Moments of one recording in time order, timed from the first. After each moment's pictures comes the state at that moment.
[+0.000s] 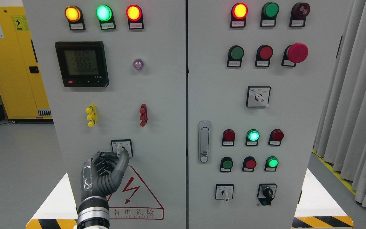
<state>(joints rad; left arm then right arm) -0.41 -0.13 -0.05 -1.91 -0.18 0.57 0.30 0.10 0.12 -0.16 -0.19 0.12 0.01 -0.20</state>
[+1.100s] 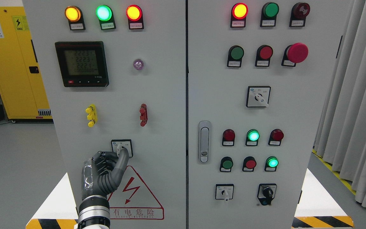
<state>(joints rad) -0.42 -0.13 -0.05 -1.90 -0.18 0.57 0.30 0.10 0.12 -0.16 -0.19 0.12 0.01 -0.20</state>
